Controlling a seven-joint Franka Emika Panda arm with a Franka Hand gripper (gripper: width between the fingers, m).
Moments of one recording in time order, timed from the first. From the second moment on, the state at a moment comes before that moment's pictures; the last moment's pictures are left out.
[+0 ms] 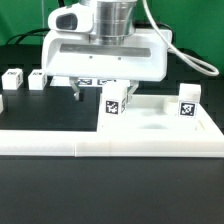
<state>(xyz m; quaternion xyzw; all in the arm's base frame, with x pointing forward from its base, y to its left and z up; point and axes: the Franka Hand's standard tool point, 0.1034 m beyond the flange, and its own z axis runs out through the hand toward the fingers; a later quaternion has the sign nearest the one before) 0.550 -0.020 0.033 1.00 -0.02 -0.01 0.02</state>
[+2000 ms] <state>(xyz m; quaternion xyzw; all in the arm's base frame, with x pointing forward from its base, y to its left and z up) 0.554 -0.015 0.016 1.00 -0.04 -0.01 0.03</state>
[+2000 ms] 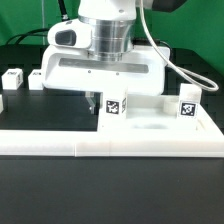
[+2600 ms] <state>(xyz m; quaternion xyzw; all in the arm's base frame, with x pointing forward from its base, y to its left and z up) 0.553 -0.016 0.016 1.00 -0.03 -0.01 0.03</state>
